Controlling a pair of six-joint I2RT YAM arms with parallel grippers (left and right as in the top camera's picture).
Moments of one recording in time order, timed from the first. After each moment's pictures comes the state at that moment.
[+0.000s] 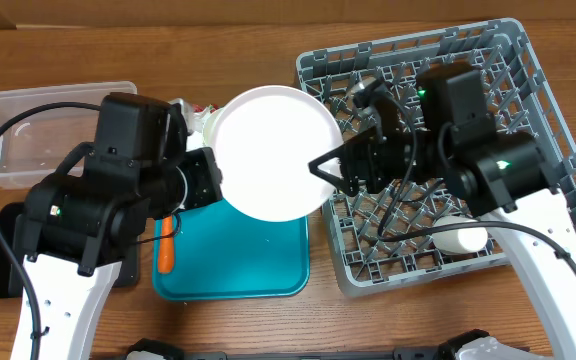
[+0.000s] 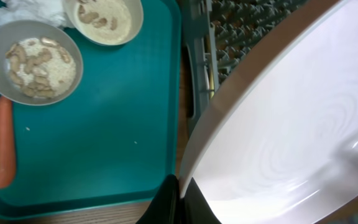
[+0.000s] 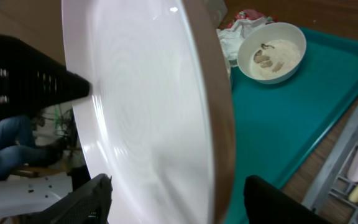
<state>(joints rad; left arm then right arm) -0.29 1.25 1.59 -1.32 0.24 -0.54 0.38 1.38 1.49 -0.96 -0.74 0.08</state>
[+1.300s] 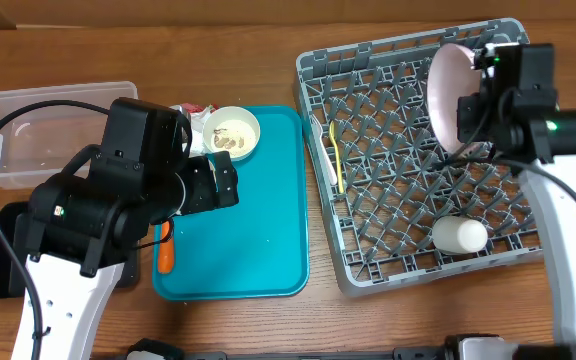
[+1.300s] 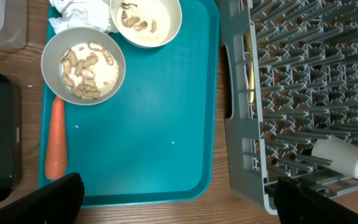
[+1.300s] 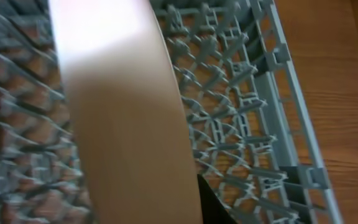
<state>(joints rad) -0.31 1.25 1.59 -1.37 0.09 -0.49 0.03 1.51 1.49 -0.95 0.24 -0.10</state>
